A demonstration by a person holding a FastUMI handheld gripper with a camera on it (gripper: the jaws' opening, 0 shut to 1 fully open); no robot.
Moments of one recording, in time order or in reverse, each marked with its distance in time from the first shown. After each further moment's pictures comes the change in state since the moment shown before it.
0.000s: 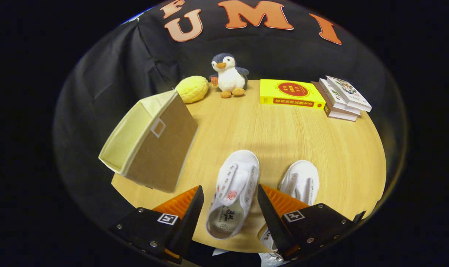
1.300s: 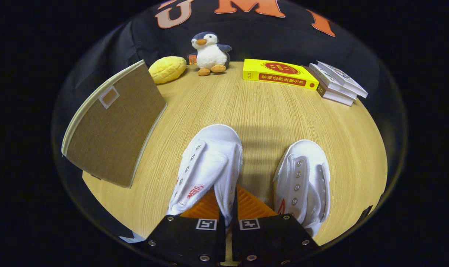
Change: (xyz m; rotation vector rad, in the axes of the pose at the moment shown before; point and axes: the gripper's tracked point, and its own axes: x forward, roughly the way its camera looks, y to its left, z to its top) arm 0.079 -0.038 -0.028 0.078 0.039 -0.130
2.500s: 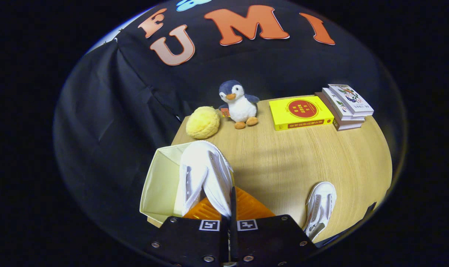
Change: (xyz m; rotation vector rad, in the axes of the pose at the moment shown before) arm -0.125 0.134 0.169 0.136 -0.132 0.198
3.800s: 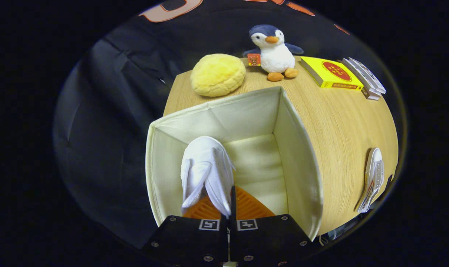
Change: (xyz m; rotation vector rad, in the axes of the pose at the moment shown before) arm 0.164 0.134 -0.087 0.127 0.354 -0.202
